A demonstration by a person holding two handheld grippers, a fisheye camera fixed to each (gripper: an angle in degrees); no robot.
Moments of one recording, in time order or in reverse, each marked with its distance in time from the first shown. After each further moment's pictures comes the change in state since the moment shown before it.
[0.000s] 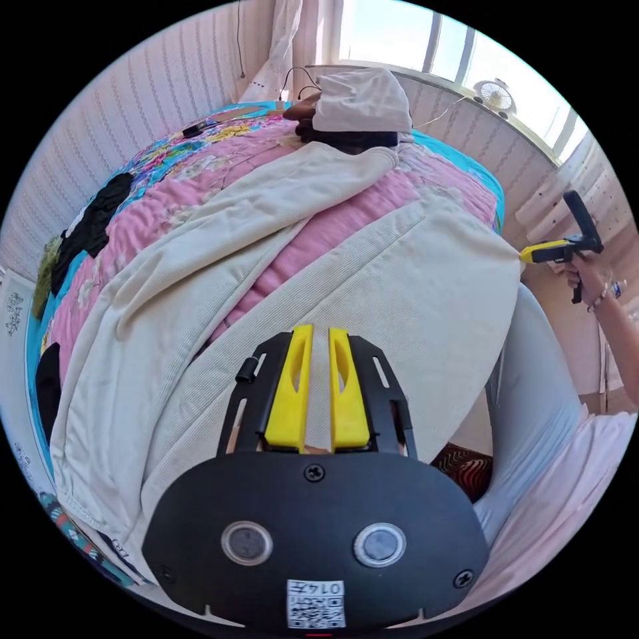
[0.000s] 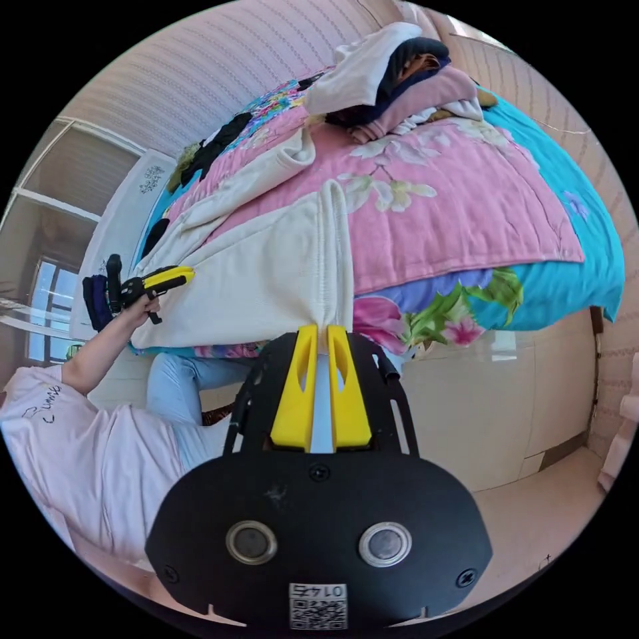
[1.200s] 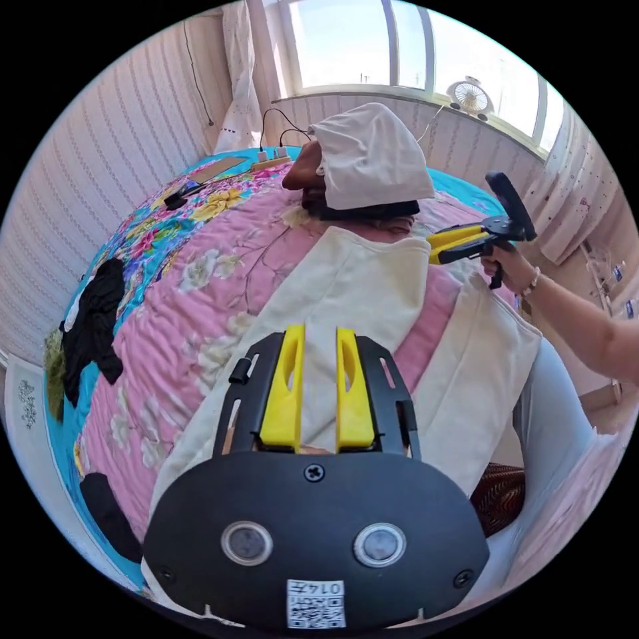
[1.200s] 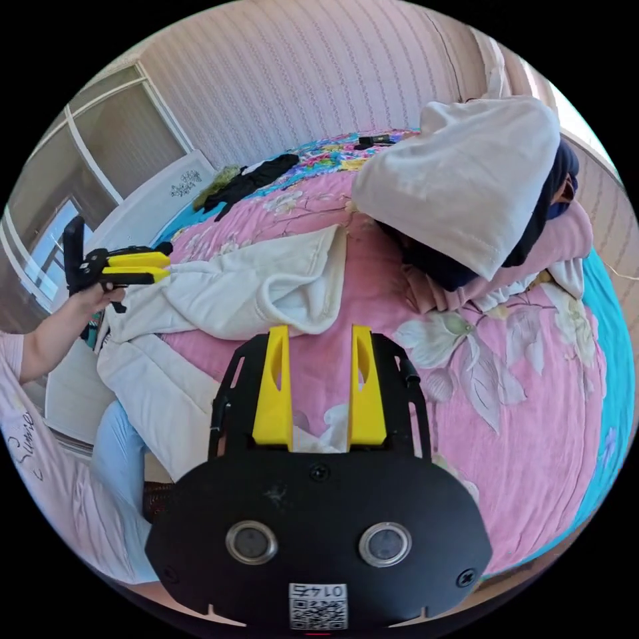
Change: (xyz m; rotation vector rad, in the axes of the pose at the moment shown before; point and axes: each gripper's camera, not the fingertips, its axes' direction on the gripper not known) left arm 0.002 -0.298 0.199 0.130 0.051 0.167; right arm -0.025 -0.264 0.120 0.303 0.015 -0.302
